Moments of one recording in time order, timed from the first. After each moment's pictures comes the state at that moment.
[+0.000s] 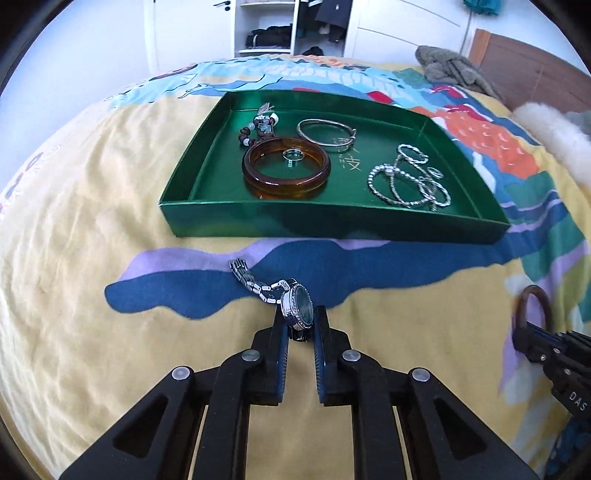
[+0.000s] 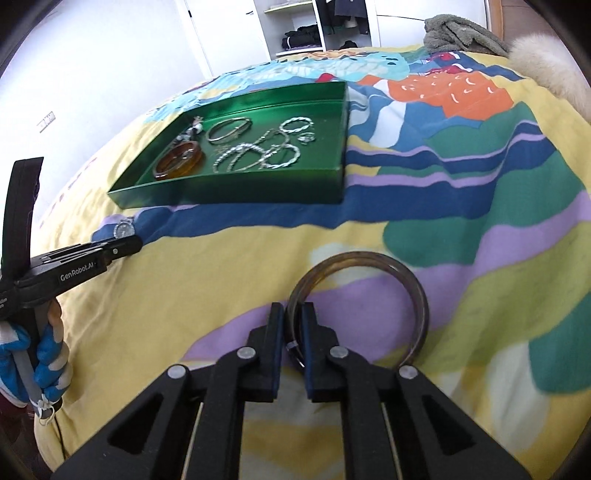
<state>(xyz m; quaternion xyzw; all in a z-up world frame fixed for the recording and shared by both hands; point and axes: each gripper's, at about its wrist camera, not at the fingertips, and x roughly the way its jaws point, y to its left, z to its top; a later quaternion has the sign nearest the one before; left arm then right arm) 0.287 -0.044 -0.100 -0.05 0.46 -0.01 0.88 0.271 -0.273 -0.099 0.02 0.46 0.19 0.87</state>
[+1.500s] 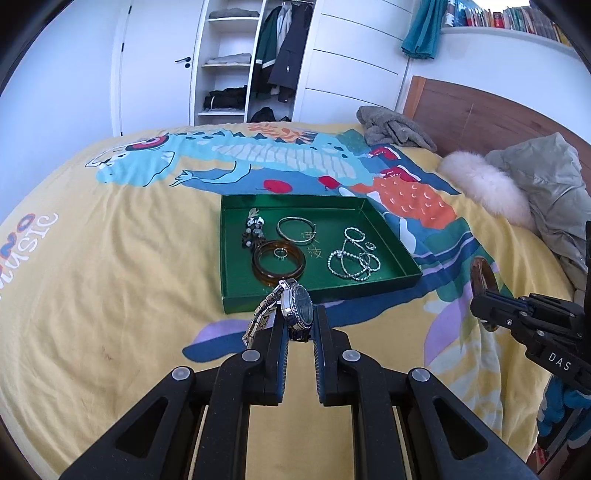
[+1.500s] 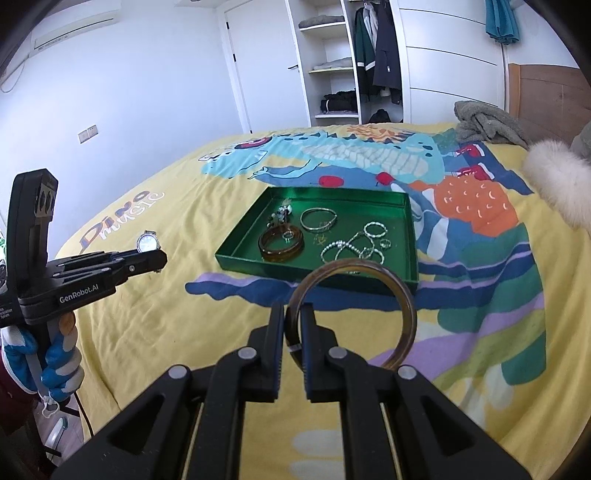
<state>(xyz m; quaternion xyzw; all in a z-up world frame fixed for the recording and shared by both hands) 0.238 0.006 0.016 -0.04 0.36 -0.11 0.92 0.211 -0.203 0.024 0.01 0.35 0.22 0.91</state>
